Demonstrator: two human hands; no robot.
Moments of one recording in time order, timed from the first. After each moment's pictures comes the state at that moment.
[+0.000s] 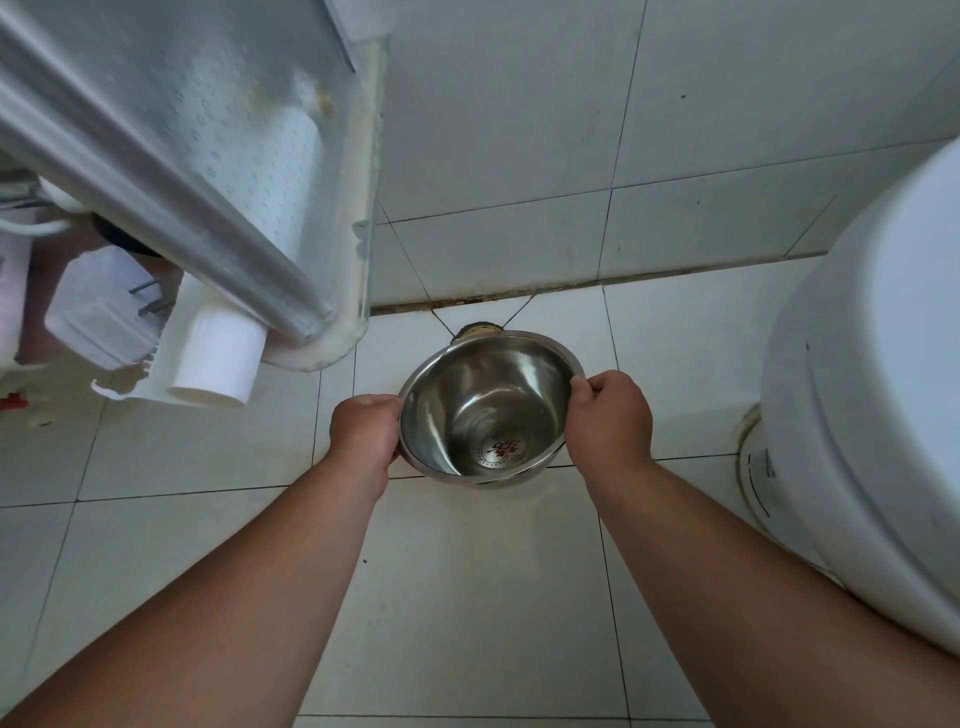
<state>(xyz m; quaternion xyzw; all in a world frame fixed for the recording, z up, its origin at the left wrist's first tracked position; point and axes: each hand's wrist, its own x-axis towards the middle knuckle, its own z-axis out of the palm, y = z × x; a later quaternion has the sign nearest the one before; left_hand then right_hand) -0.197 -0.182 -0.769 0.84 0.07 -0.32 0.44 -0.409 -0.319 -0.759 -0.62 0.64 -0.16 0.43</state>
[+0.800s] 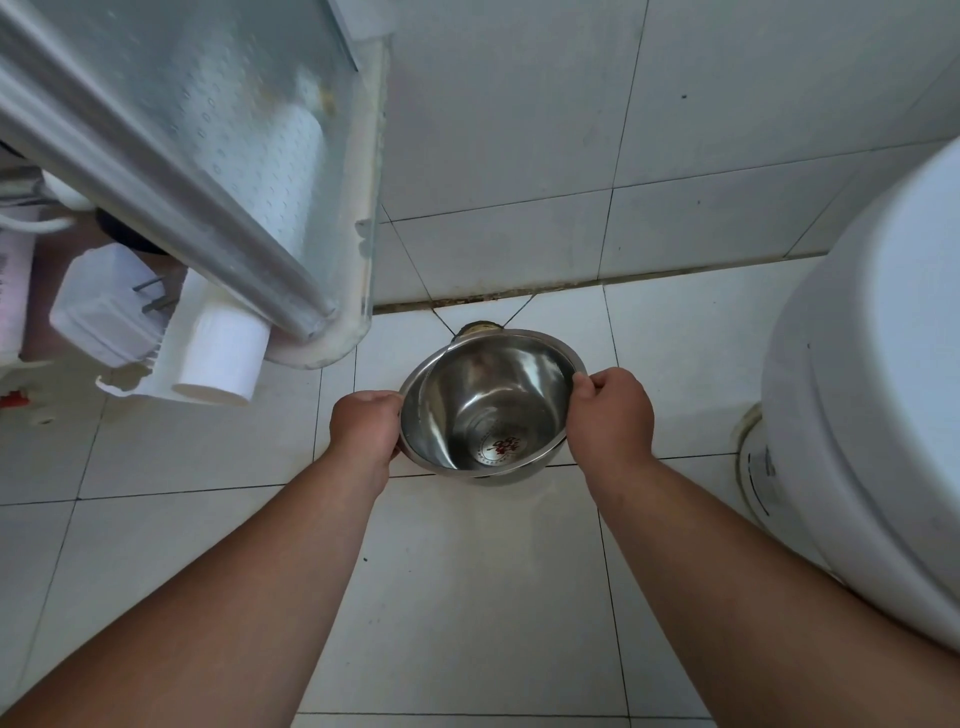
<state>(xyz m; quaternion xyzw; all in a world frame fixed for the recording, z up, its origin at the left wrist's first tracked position) -0.196 -0.184 -0.764 0.84 0.06 -0.32 0.44 -0.408 -0.320 -0.755 -0.61 0.64 -0.17 0.43</state>
